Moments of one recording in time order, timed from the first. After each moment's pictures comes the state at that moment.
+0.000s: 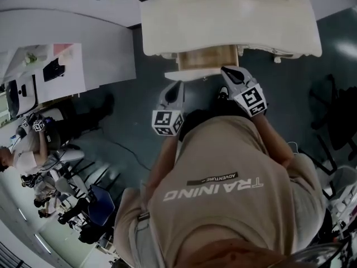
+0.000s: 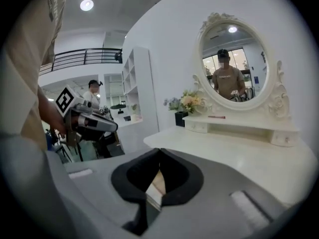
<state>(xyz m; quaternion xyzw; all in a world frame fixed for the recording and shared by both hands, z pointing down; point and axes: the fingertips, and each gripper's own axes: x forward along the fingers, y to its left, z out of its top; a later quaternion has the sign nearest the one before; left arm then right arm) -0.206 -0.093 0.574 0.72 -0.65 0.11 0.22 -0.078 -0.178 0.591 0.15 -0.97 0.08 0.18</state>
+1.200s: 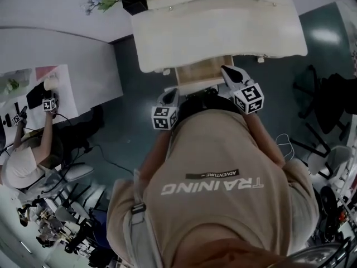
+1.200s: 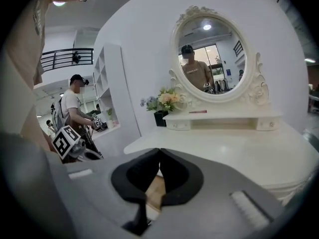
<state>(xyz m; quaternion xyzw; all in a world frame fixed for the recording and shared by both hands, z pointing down) -0.290 -0.104 0.696 0.74 -0.55 0.18 0.33 -0.127 -0.229 0.598 0.28 -0.93 0.17 0.18</state>
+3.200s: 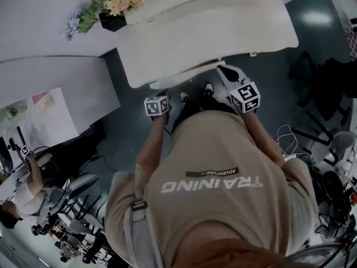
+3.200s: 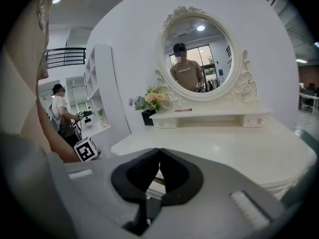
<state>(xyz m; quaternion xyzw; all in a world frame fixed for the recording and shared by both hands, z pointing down) -0.295 -0.156 0.808 0.69 -0.49 0.25 0.47 -0.084 -0.278 0.615 0.32 -0.91 0.18 0.18</state>
